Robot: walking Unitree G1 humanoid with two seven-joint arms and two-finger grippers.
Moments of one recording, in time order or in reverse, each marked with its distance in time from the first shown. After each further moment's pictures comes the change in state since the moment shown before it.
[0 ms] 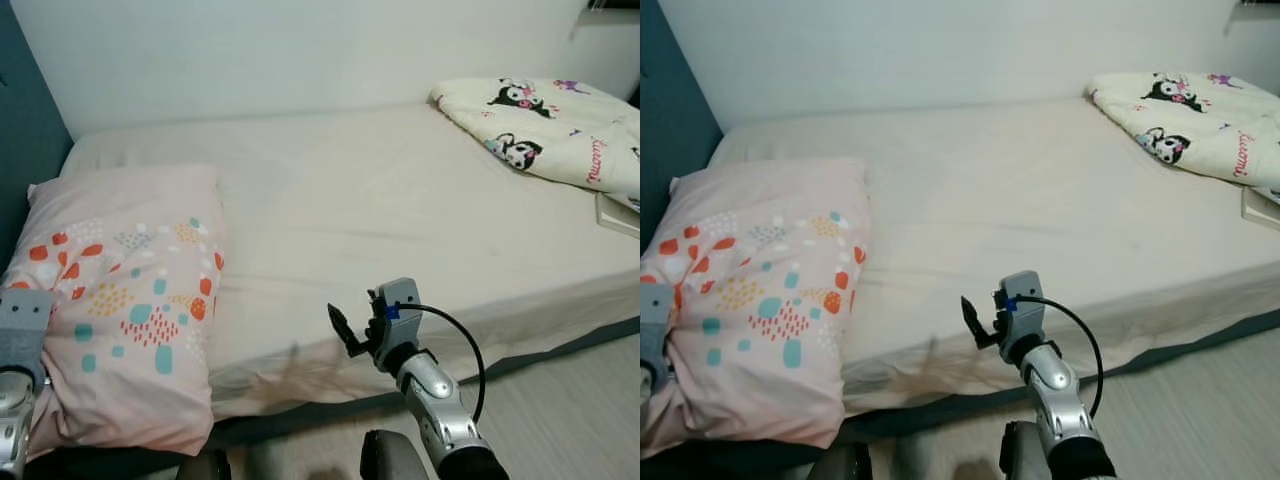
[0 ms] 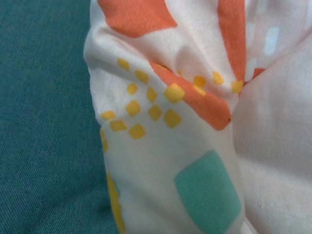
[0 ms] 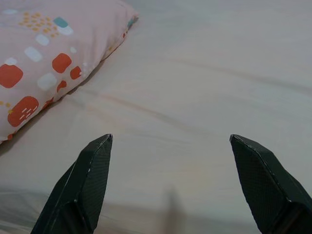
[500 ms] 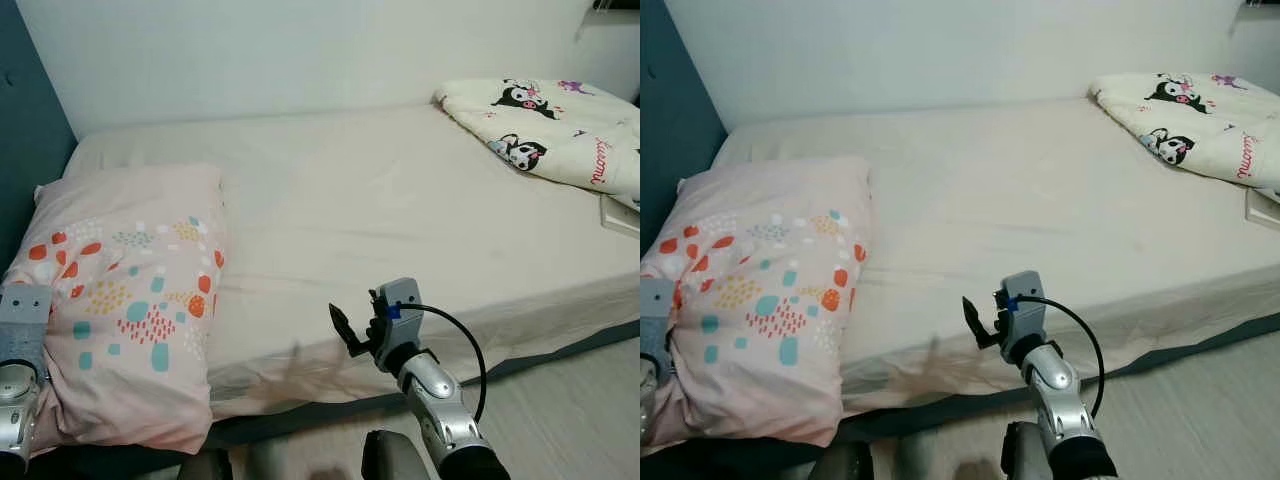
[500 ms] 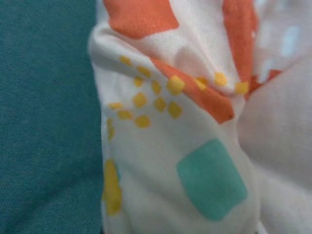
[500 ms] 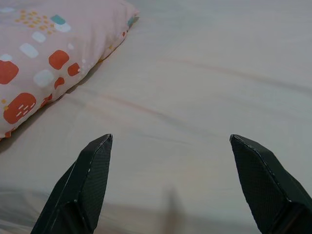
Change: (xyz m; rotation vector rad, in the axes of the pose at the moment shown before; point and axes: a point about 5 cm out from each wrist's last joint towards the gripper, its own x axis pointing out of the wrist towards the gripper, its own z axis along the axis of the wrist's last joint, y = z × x) left arm 0.007 0.001 -0.001 -0.017 0.023 0.043; right arm -0.001 -0.002 0.000 -0.004 0.001 -0.002
